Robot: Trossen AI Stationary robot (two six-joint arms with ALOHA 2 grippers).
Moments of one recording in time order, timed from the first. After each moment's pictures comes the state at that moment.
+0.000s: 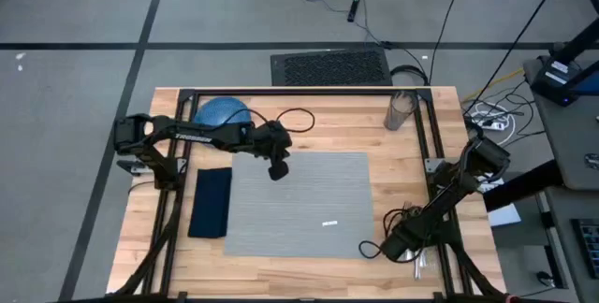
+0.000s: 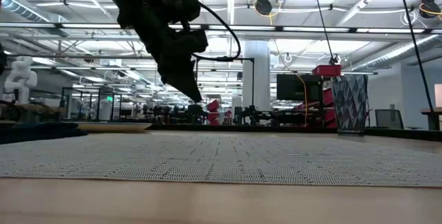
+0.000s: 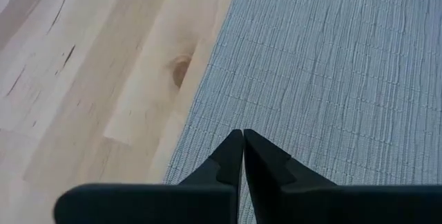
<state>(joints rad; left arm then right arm) 0.21 1.58 0.93 -0.25 0.02 -0.10 0.79 1.71 0.79 -0.86 -0.51 2.23</state>
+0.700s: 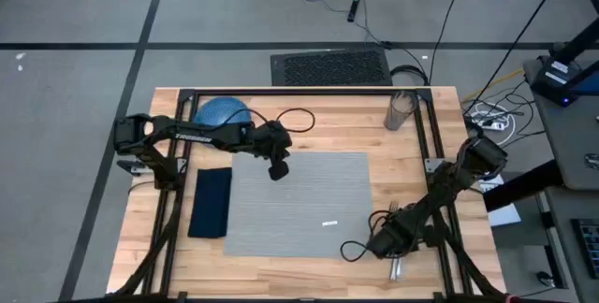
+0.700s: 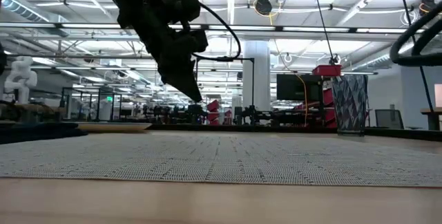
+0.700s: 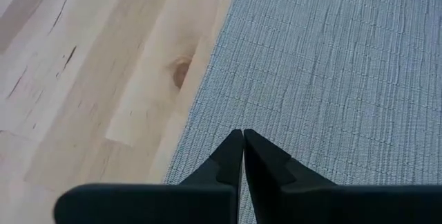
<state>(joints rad) 0.21 1.58 0.93 -0.25 0.02 -0.09 0.69 1.71 0.86 -0.72 -0.47 2.16</state>
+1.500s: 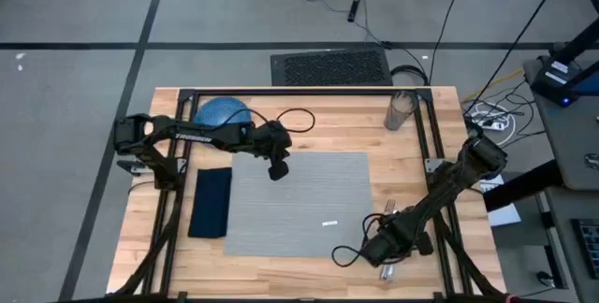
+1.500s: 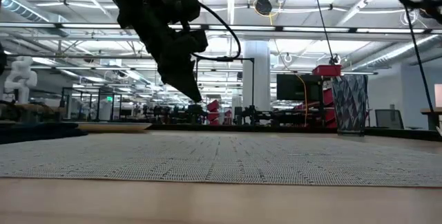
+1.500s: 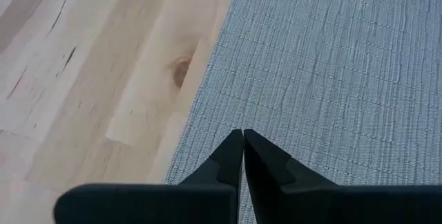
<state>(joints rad) 0.21 1.58 0.93 -0.25 0.02 -0.09 0.70 1.71 1.12 -0.91 -0.32 2.25</state>
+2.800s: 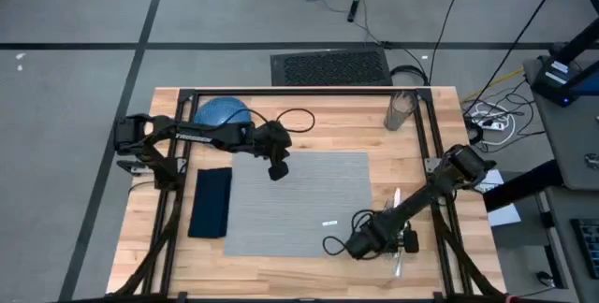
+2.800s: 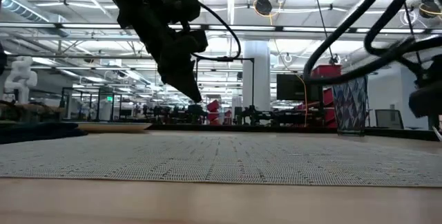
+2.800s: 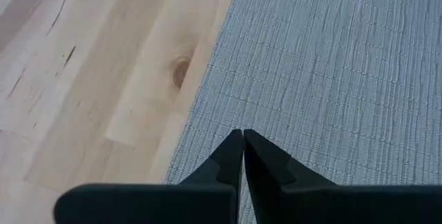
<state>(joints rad) 0.21 1.58 0.93 -0.25 0.02 -0.09 0.61 1.87 1.10 -0.91 -0.31 2.26</state>
